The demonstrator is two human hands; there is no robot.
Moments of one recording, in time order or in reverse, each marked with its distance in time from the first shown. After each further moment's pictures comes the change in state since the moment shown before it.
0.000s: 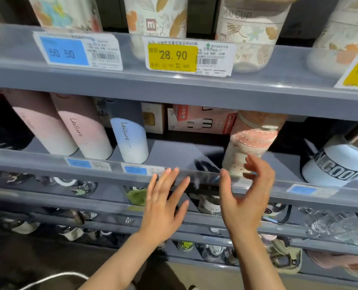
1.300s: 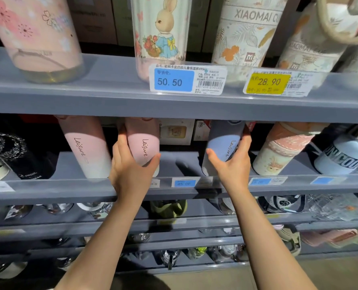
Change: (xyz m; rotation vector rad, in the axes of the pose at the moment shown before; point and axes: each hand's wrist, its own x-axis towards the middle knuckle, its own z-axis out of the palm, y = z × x) left_hand 0.074 -0.150 -0.114 -0.216 0.138 -0.664; right_hand 0.015 -0.062 0.127 -0.218 -0.177 0.387
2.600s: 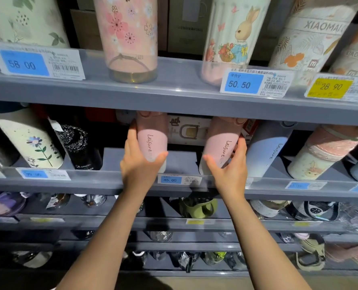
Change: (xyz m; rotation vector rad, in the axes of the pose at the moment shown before) left_hand 0.040 -0.054 -0.060 -0.058 -0.129 -0.089; right_hand -0.053 -0.044 0.078 0.020 -0.020 -0.052
